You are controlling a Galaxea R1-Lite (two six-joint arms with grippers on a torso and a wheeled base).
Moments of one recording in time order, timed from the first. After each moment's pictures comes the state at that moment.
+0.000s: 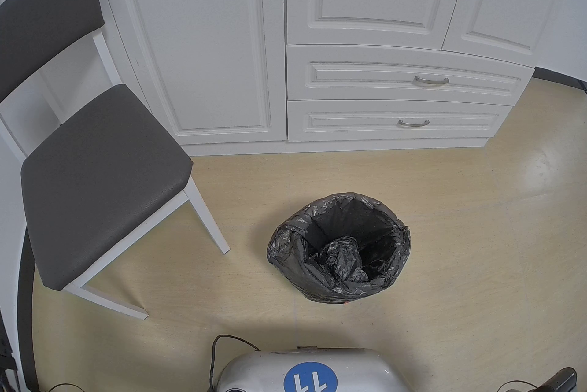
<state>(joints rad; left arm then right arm) 0.00 0.01 -0.06 -0.43 0.13 0.06 0.00 0.01 -0.04 -0.59 0.12 -0.15</state>
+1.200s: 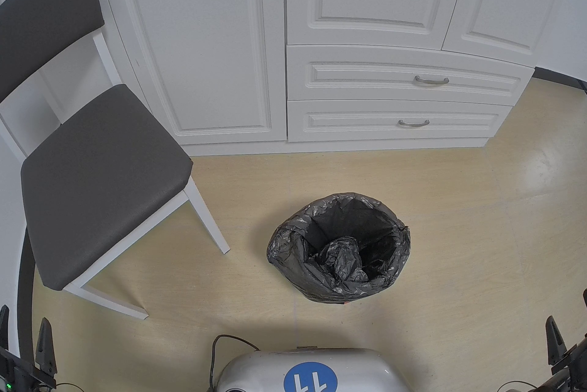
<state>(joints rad) 0.00 0.02 -0.02 -0.07 0.17 0.00 0.00 0.02 -0.02 -0.06 0.01 -0.10</state>
